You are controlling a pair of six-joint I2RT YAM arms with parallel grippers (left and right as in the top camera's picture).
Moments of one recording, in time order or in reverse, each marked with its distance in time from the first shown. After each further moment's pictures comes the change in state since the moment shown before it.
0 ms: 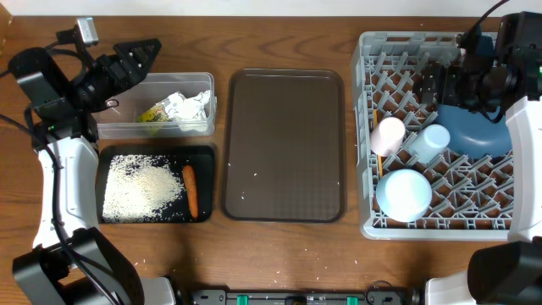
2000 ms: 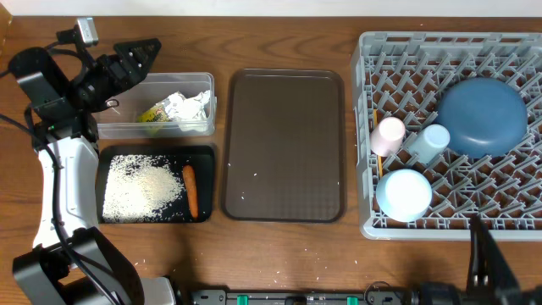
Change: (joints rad) left arm 0.000 0.000 0.000 0.000 0.000 0.000; right arm 0.095 -1.065 0.000 -0.015 0.007 -0.006
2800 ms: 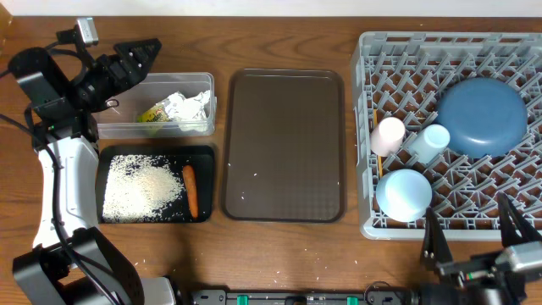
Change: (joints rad) left arm 0.000 0.000 0.000 0.000 0.000 0.000; right arm 0.000 -0.536 -0.920 0.581 0.004 0.051
